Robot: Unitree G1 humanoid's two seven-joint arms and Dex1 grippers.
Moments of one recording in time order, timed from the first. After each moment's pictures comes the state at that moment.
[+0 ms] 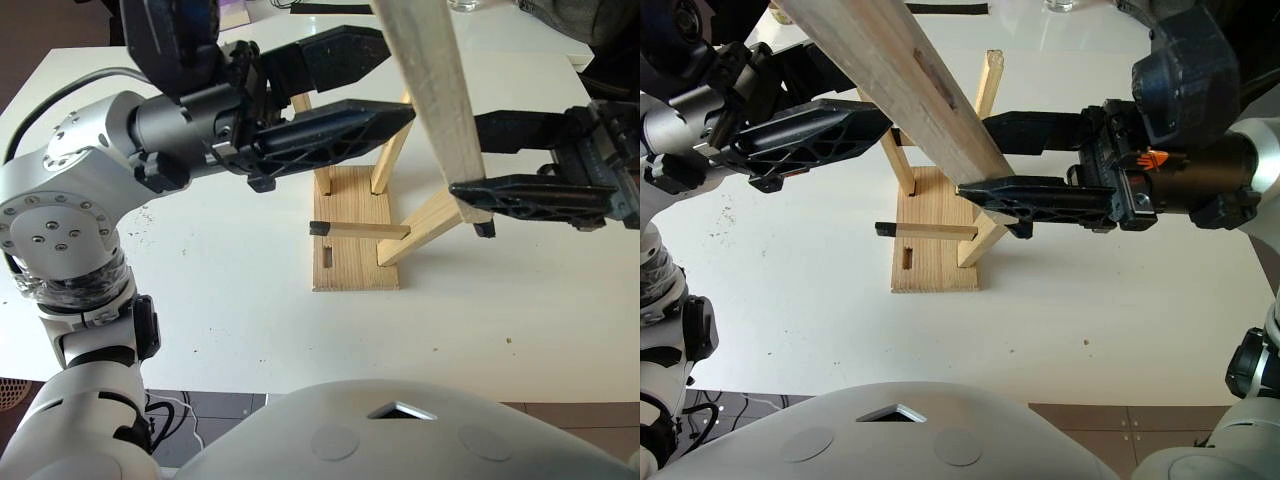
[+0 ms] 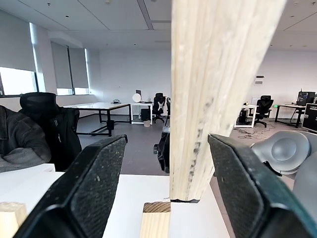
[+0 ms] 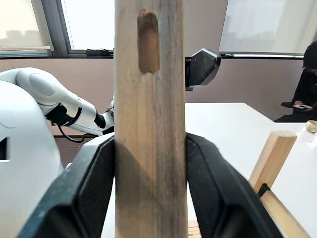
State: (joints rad) left arm -0.58 0.62 0.17 -0.56 -1.46 0.83 -0.62; right arm -0.42 -1.00 -0.29 -0.58 1.47 0.88 0.84
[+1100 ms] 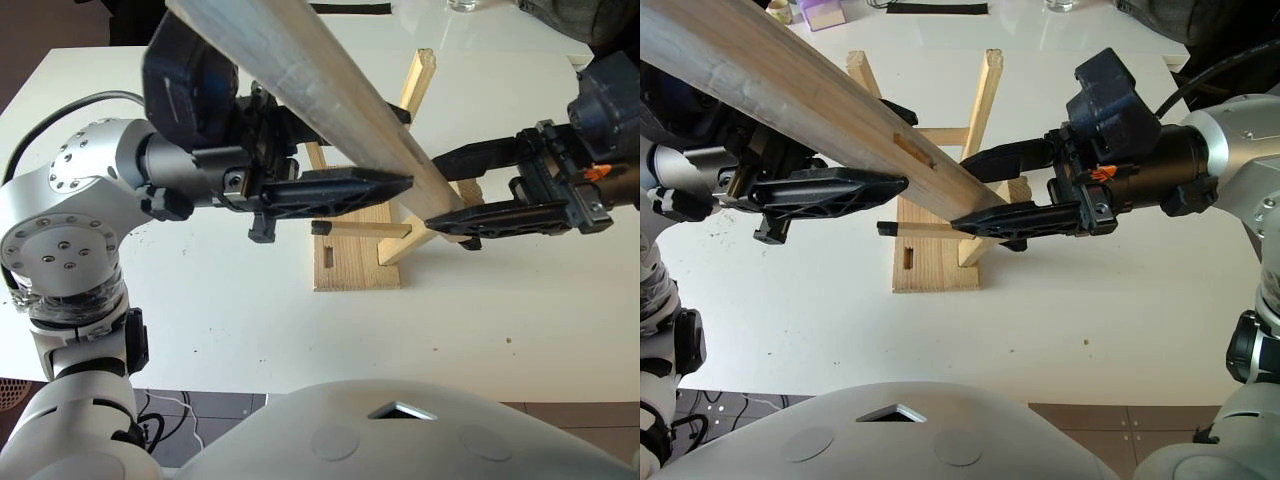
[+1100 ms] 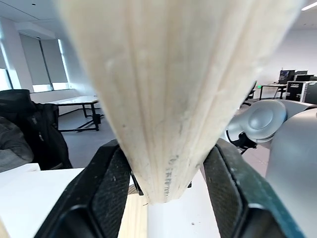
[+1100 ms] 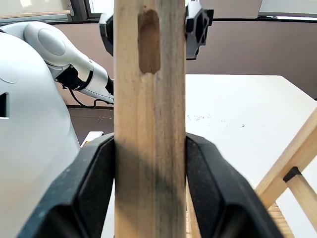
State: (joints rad) left arm -0.51 0.67 0.13 -0.62 -1.36 0.77 -0.76; right arm -0.54 -1.00 -0.12 -0.53 1.27 0.91 1.02
